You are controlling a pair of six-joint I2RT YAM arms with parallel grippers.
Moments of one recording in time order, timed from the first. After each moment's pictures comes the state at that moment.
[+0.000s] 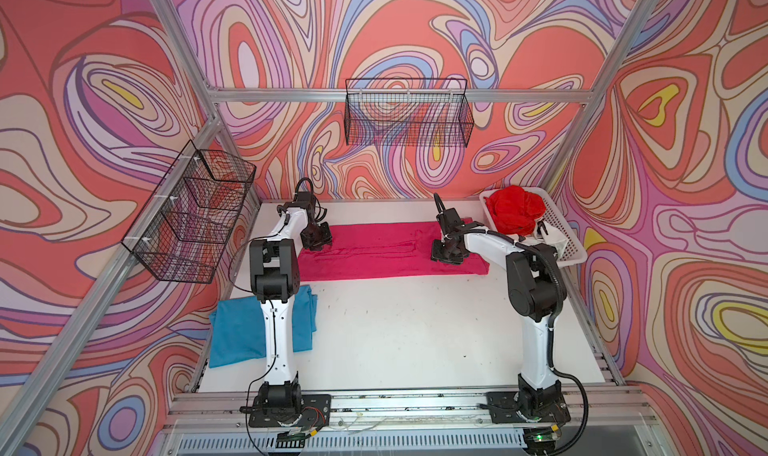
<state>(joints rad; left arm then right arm) 0.00 2.34 1.93 -0.94 0.26 -0.37 0.32 2.15 1.60 -0.63 -0.04 0.48</state>
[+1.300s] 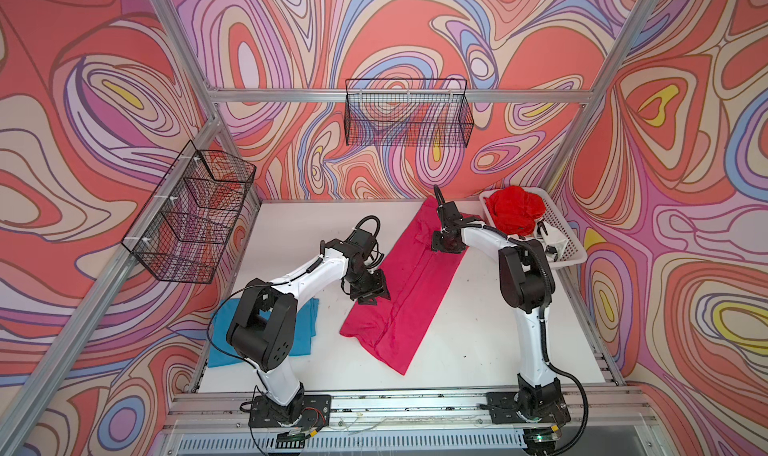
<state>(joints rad) -0.47 1.73 1.25 -0.92 0.43 -0.64 0.31 2.29 1.80 -0.59 0.05 0.38</state>
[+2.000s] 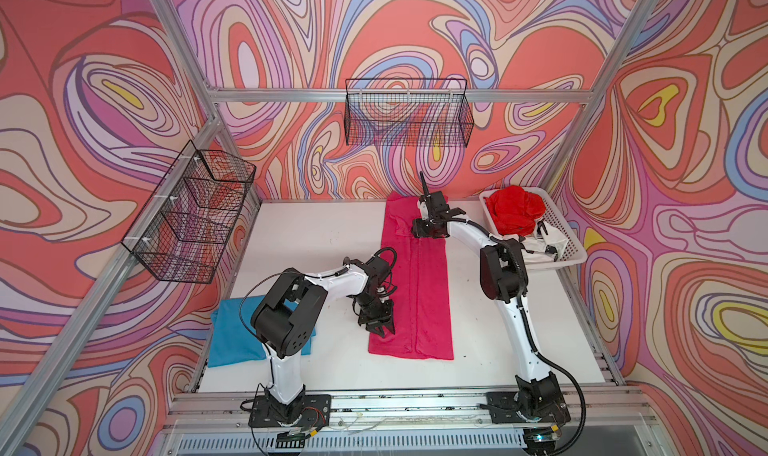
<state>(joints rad) -0.64 1.87 1.11 -0.85 0.57 -0.62 0.34 2.48 2.08 -0.57 -0.12 0.19</state>
